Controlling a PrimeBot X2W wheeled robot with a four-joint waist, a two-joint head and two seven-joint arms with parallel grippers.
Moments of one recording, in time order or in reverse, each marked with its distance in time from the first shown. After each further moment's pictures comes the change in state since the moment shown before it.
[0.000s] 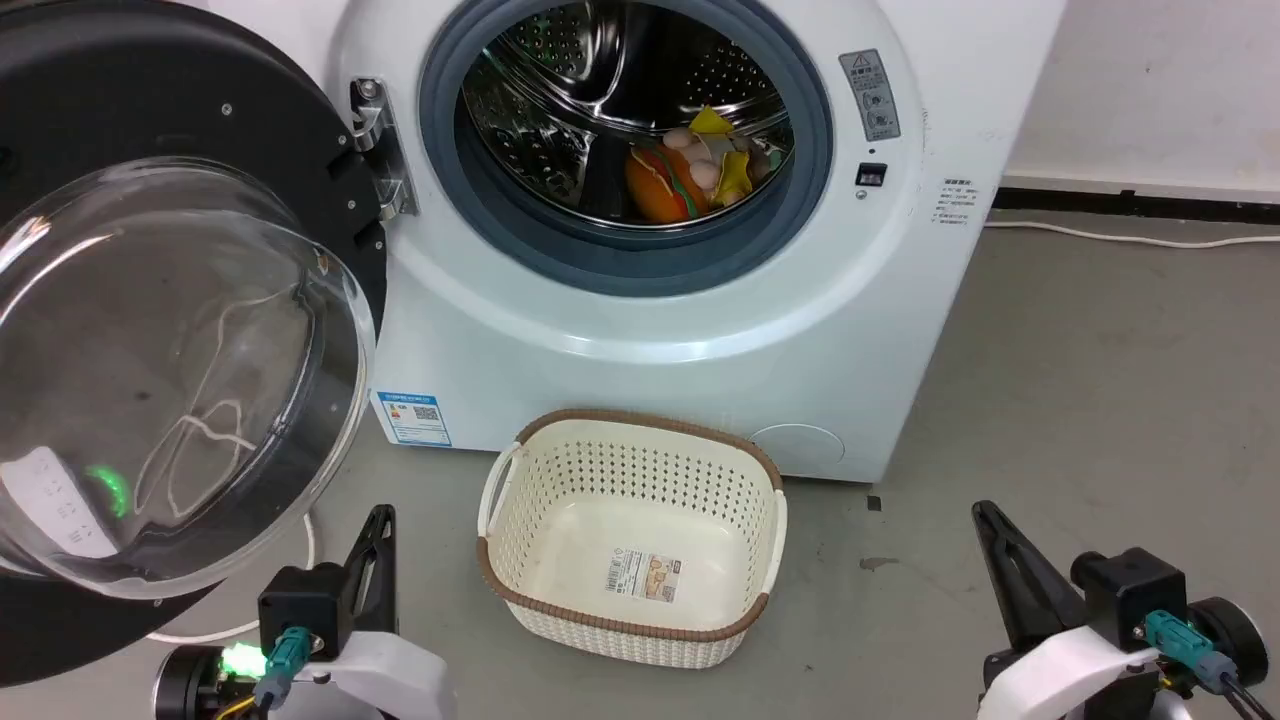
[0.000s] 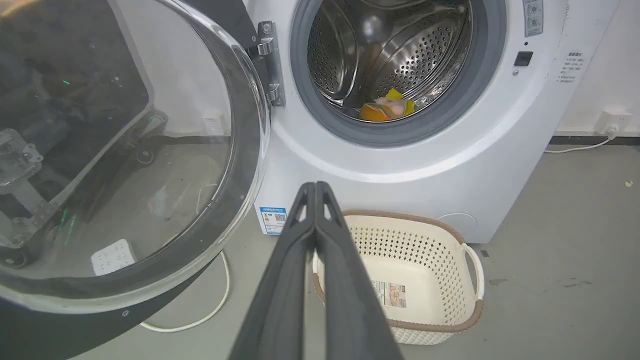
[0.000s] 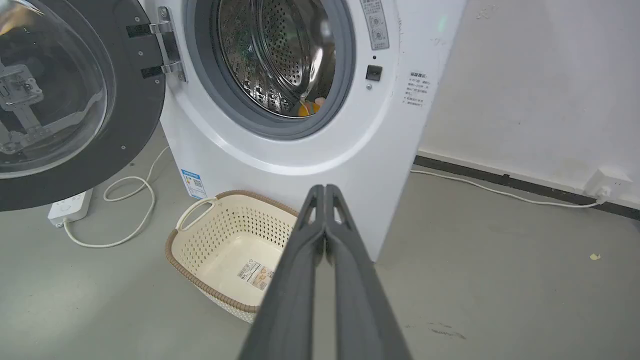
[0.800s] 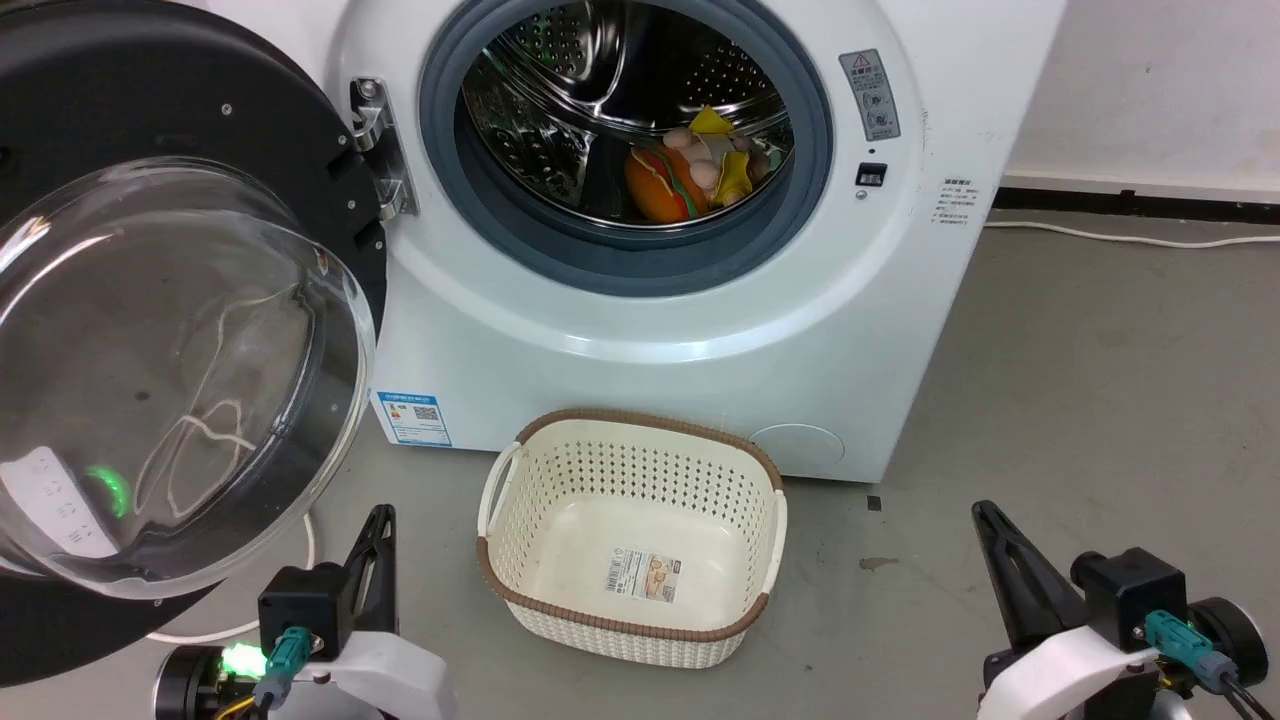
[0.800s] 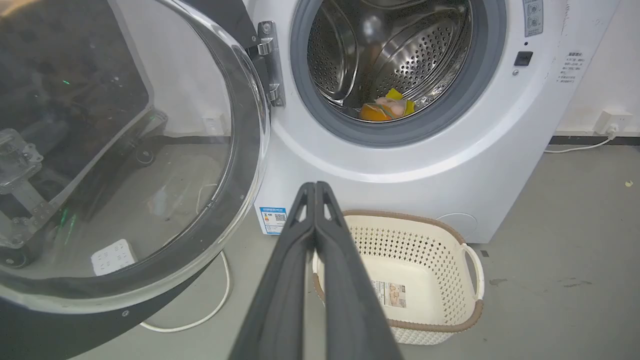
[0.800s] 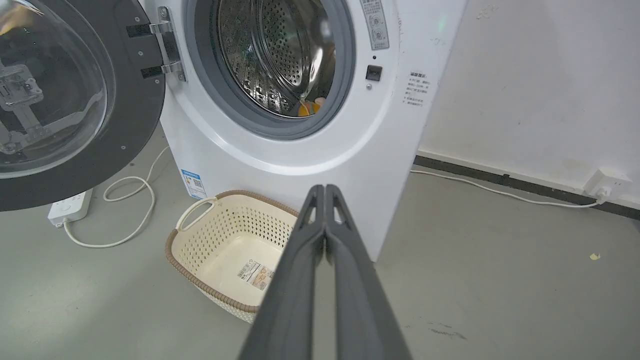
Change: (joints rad) left arm 0.000 0.000 0.000 0.000 0.000 0.000 0.000; right arm 0.000 0.000 0.000 0.000 0.000 0.000 0.000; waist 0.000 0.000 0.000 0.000
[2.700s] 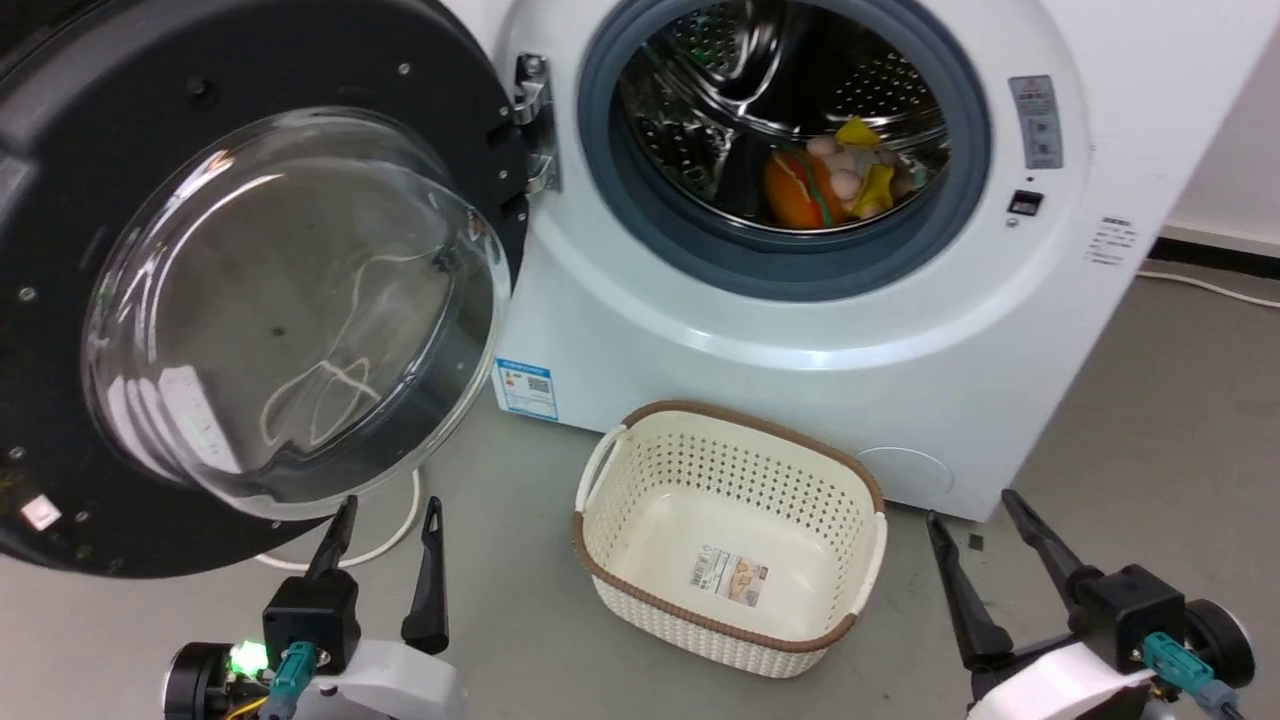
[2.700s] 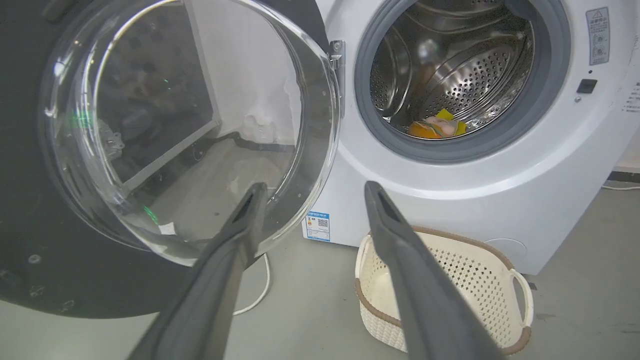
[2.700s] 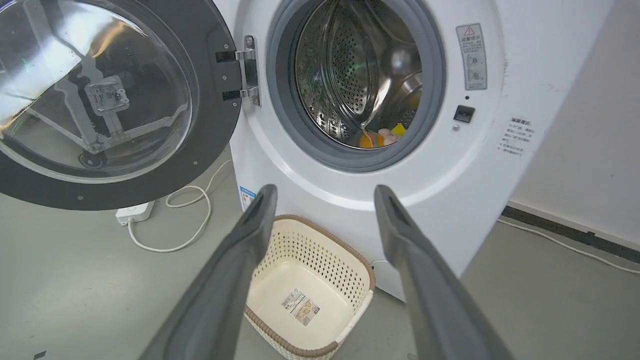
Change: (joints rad) left arm 0.001 0.005 -0.027 0.005 -0.011 0.011 -0.081; right arm 0.016 0.000 0.027 -0.008 0.008 0.000 -0.081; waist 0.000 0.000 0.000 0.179
